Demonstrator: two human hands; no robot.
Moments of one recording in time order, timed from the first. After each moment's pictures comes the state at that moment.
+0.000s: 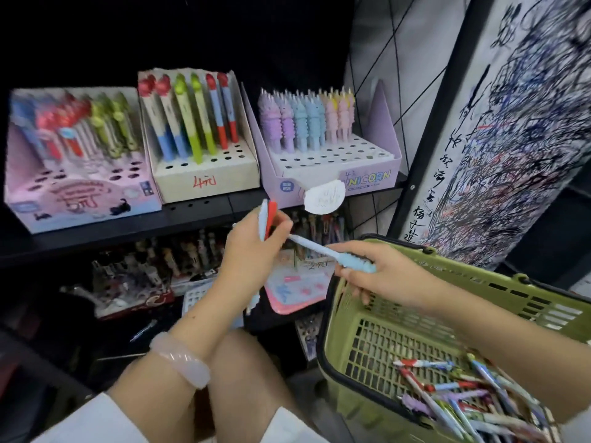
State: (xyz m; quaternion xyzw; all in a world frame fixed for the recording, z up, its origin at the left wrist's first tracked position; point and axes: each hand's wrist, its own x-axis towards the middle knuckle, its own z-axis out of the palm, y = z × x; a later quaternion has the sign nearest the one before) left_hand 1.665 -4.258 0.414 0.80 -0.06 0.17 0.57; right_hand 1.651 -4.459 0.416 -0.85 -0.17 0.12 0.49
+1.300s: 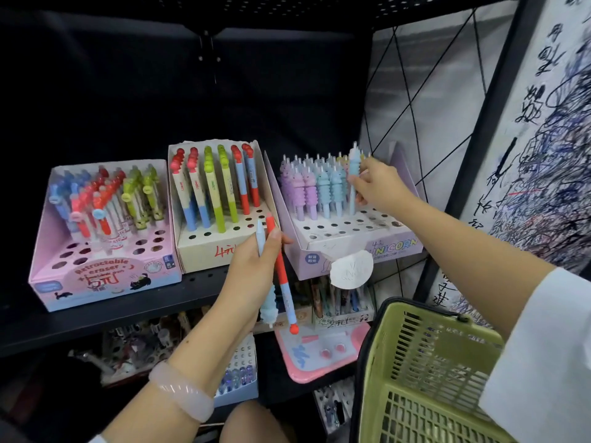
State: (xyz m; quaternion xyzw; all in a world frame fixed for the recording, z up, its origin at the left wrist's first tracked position) left_hand 1.719 -4.228 0.455 0.75 -0.01 0.14 0.65; right_hand 1.851 -4.432 0.513 -0.93 -0.09 -0.17 0.32
